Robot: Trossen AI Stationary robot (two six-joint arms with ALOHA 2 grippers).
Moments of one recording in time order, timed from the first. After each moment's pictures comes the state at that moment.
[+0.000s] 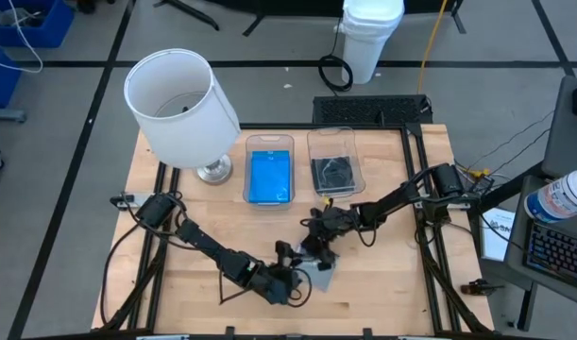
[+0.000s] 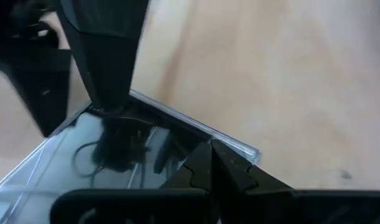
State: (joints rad) left arm -0.52 2.11 1.22 0.12 -0.68 0.03; right arm 0.17 1.91 0.55 0.61 -0.16 0.17
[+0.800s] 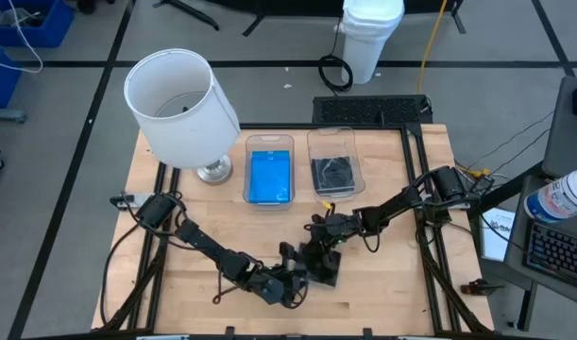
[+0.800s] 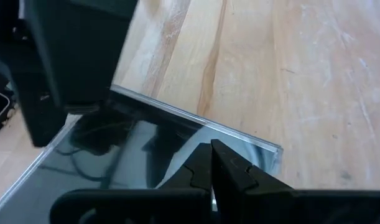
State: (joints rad) left arm -0.51 2.11 1.22 0.29 -0.68 0.19; right arm 0.24 1.91 0.55 0.68 -0.21 0.28
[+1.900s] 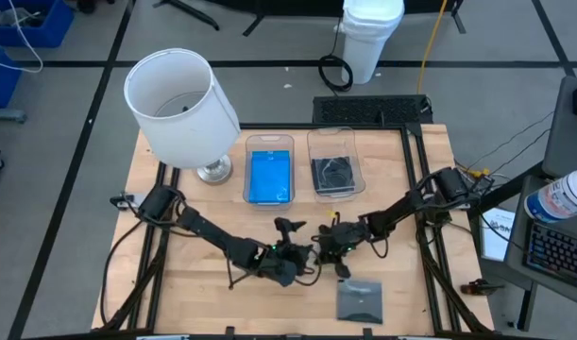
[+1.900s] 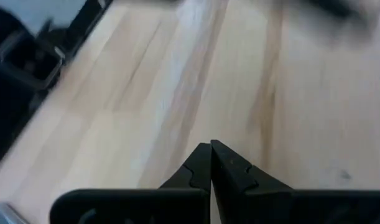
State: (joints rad) left arm -0.43 2.08 1.29 0.13 -0.96 0.15; right arm 0.28 1.89 0.55 0.68 -0.26 0.34
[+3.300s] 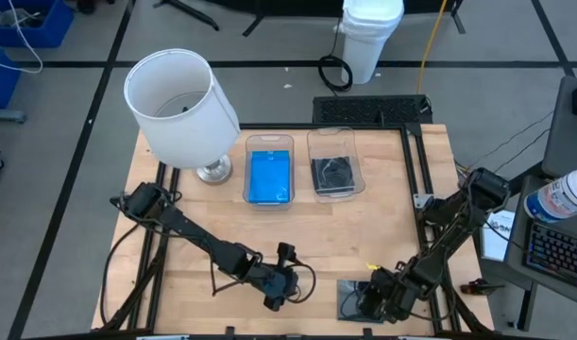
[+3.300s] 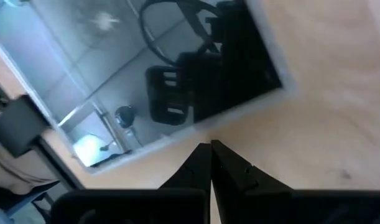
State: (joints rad) left arm -0.51 1.96 1.29 -0.05 -0.35 0.02; right arm 0.95 1.65 0.74 -0.45 -0.07 1.56
